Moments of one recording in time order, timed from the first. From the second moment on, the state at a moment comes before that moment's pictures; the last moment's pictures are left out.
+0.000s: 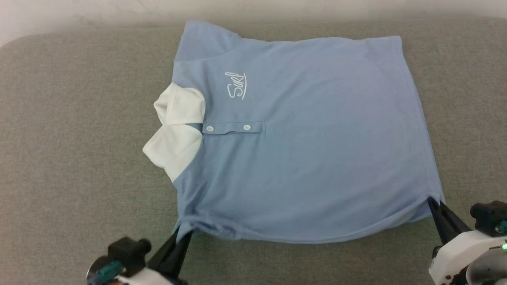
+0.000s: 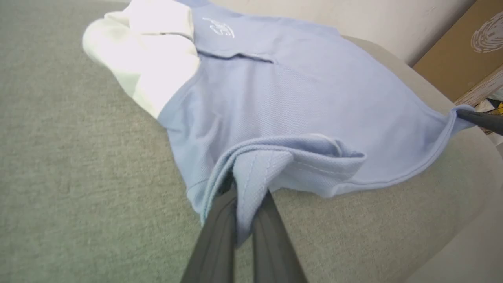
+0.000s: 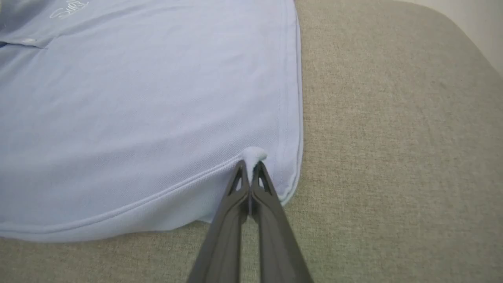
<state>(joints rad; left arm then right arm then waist) 0.00 0.62 -0.65 -0.06 -0.76 0.14 -0.20 0.06 -0.25 -0.04 0.05 0.26 0.13 0.16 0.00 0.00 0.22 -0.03</state>
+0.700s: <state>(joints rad) -0.45 0.55 -0.56 0.10 -0.60 0.07 -0.21 -0.31 -0.31 0.01 0.18 0.22 0.13 0.11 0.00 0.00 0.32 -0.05</state>
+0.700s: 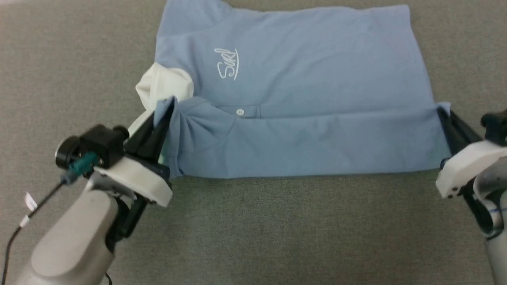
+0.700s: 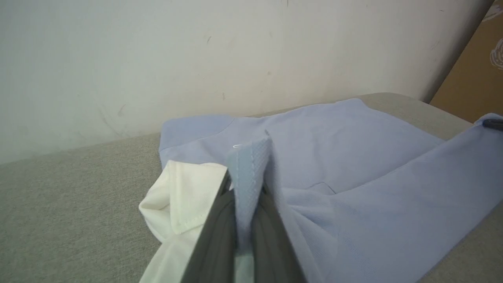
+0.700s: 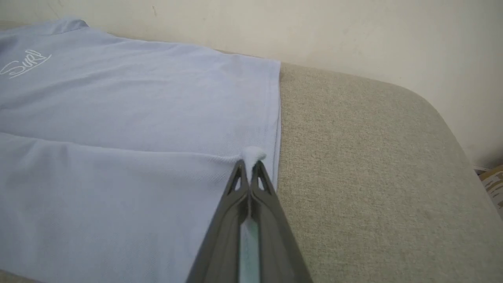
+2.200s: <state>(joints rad) -0.20 0.47 -0.48 -0.01 -0.66 0.25 -0.25 -0.16 -0.14 -0.10 0.01 0.29 0.13 0.01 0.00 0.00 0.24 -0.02</state>
